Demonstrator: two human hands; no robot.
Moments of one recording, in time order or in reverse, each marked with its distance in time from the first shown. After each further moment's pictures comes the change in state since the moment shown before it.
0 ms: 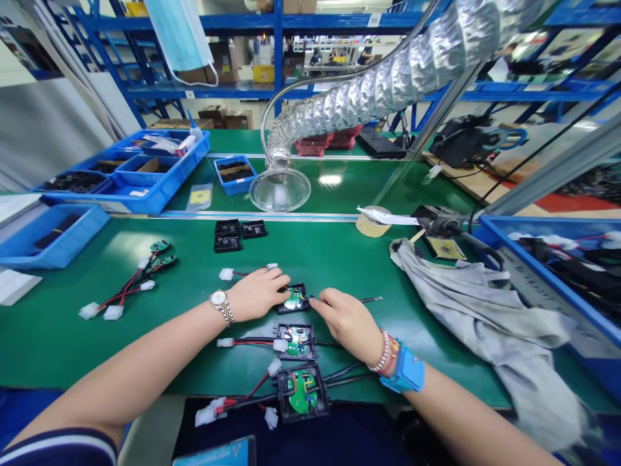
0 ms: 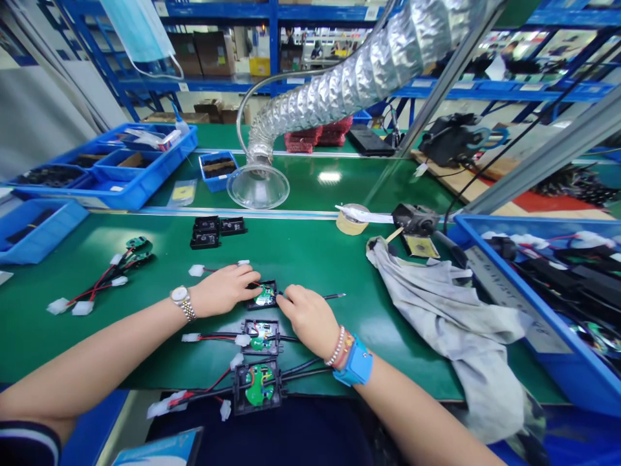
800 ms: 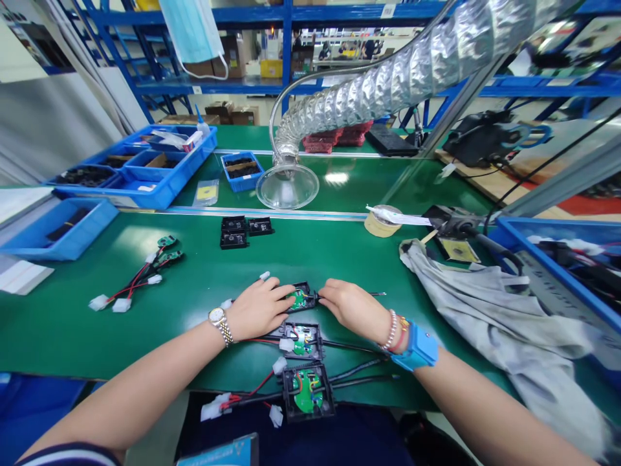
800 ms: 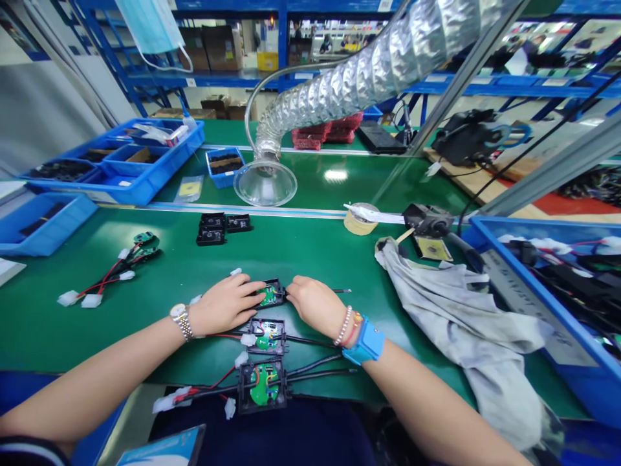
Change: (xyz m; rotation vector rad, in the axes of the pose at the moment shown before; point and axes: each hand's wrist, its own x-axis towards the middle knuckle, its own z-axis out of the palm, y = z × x) left_hand -0.018 0.026 0.015 -0.143 0.084 -0.137; right_hand 0.025 0.016 -0.009 0.155 -0.343 0.092
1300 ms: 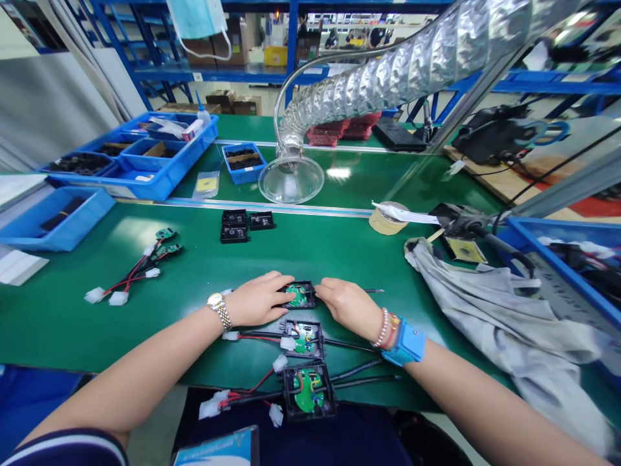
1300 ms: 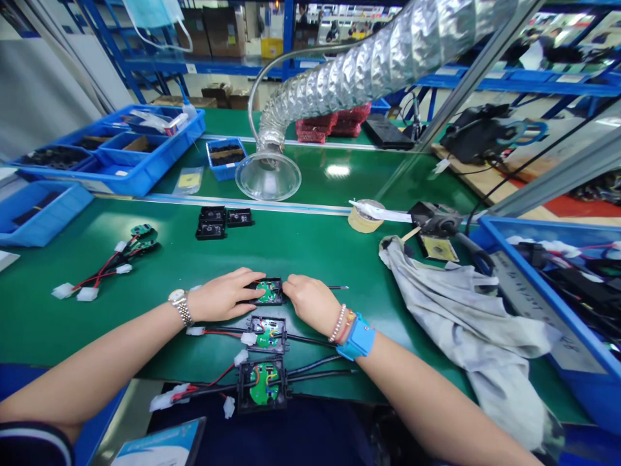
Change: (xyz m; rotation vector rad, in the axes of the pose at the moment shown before) left_hand 0.000 -0.018 0.007 -0.174 0.027 0.066; right_hand 0.007 0.002 0.017 -0.100 -0.005 -0.082
